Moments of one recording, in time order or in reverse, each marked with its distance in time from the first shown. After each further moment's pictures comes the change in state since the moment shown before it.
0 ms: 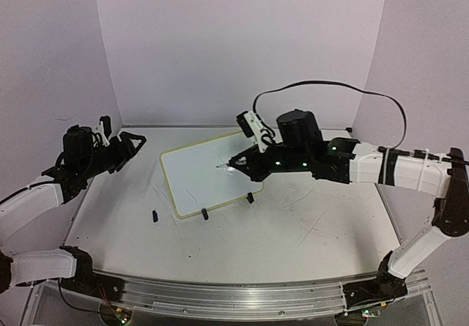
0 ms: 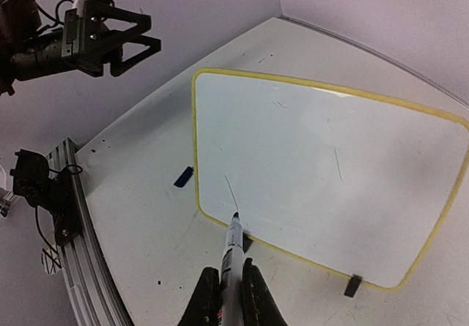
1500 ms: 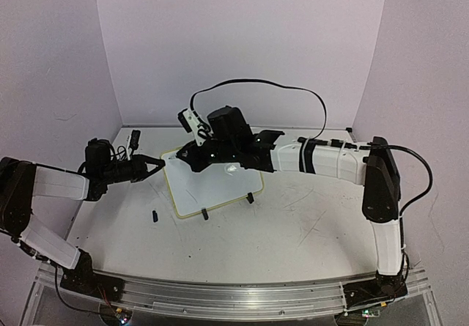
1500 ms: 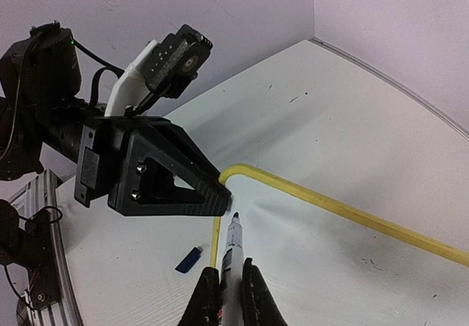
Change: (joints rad) left arm 0.095 0.440 -0.119 0.551 0.597 0.142; right arm 0.108 0.618 0.669 -0.011 0.059 -0.048
